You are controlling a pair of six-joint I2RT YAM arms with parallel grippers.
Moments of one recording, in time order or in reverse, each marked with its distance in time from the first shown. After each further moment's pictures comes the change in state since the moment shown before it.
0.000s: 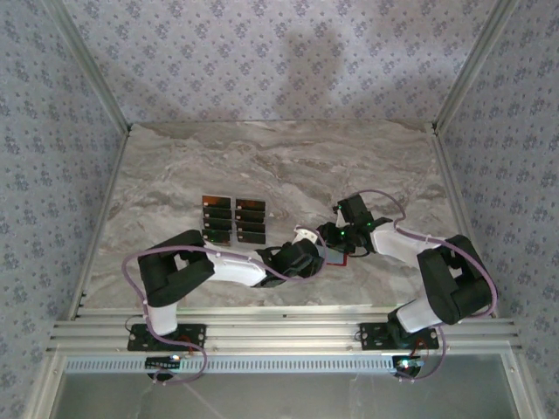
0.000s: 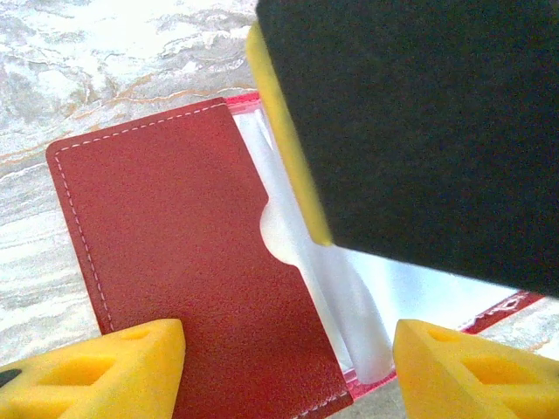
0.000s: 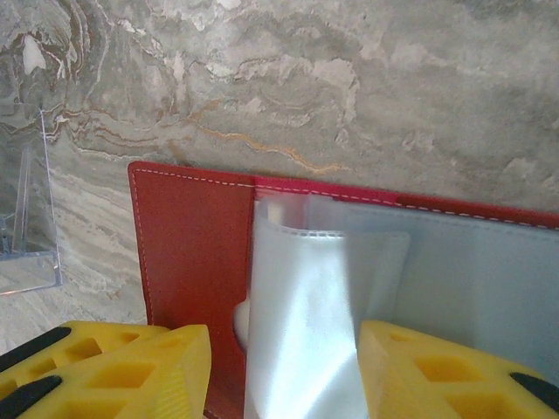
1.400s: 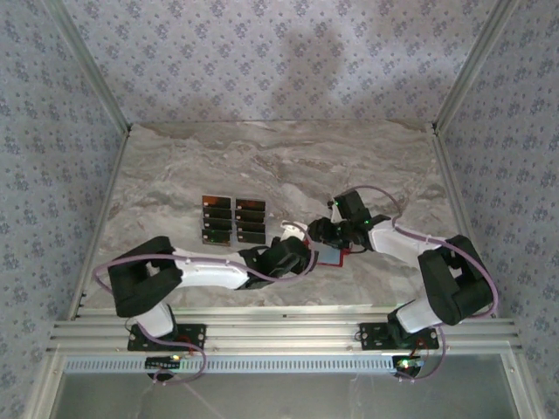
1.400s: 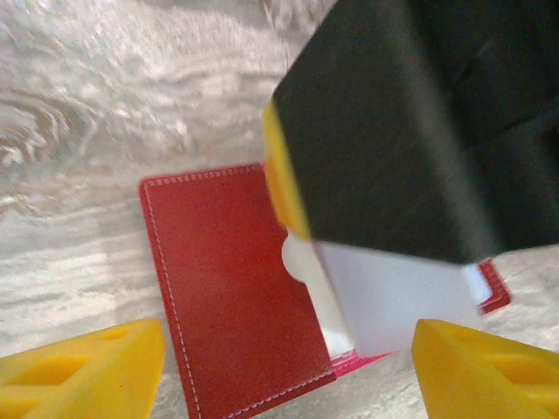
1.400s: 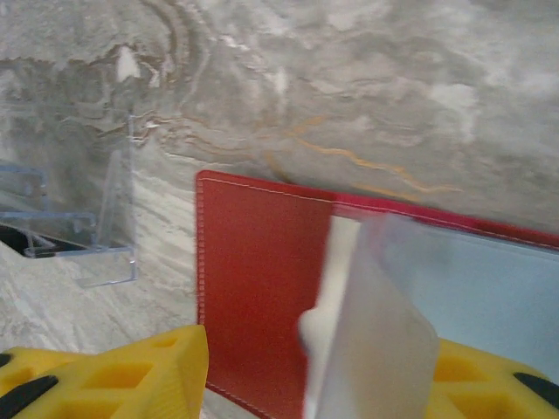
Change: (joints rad) left arm 0.000 -0.215 -0.096 -0.009 -0.061 -0.042; right arm 0.036 0.002 0.046 0.031 -0.050 0.039
